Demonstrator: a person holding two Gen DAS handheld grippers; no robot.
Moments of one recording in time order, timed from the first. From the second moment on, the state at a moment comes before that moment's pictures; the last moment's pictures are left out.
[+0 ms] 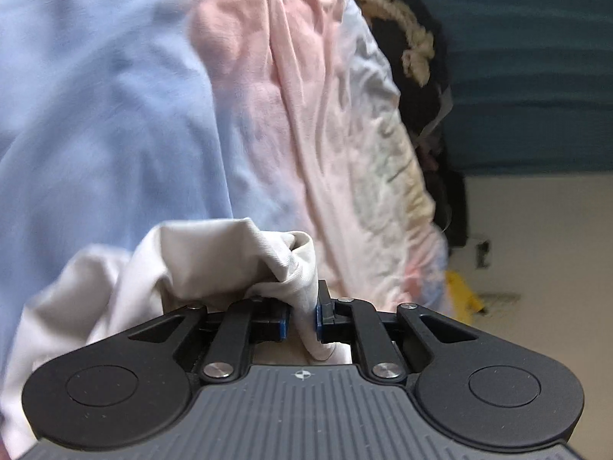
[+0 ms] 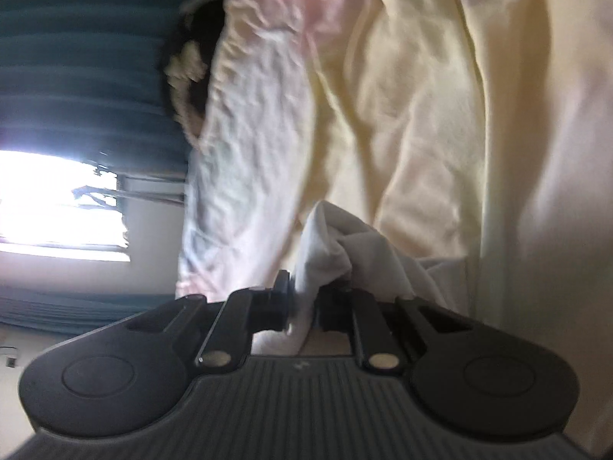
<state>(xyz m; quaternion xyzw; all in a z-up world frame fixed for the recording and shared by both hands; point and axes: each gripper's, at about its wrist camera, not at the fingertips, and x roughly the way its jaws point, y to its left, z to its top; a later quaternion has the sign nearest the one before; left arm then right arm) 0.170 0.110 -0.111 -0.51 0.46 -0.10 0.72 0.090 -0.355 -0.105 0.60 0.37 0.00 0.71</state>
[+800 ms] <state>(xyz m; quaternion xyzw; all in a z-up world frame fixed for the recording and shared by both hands) 0.138 0.054 -0.055 -0.26 0.39 -0.15 0.87 0.080 -0.344 -0.067 0.48 0.33 0.09 0.81</state>
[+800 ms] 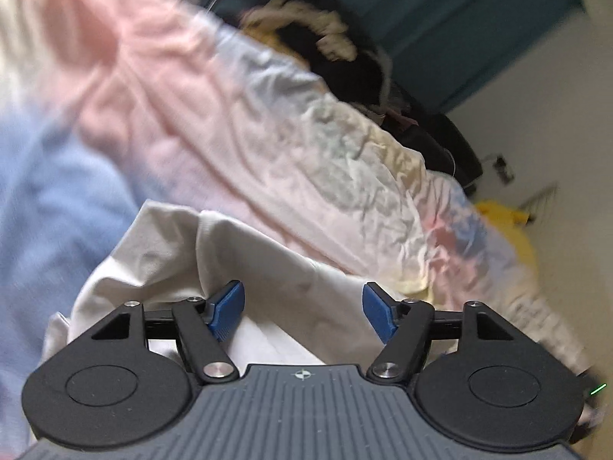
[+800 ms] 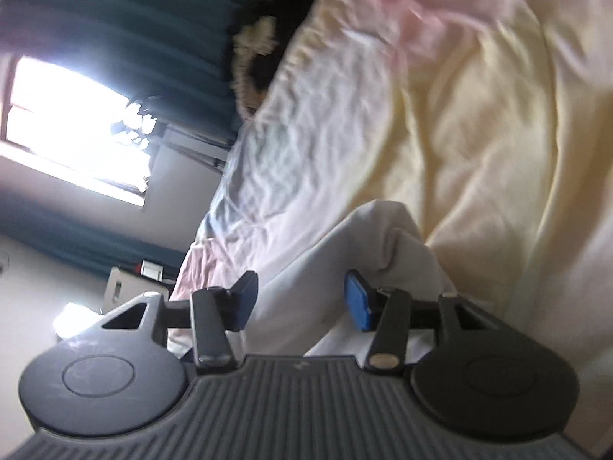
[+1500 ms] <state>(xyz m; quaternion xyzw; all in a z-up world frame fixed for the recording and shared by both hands) 0.125 -0.004 -0.075 -0.02 0.35 -0.10 0.93 0.110 -0.258 -0.072 0.13 0.33 0.13 0.93</state>
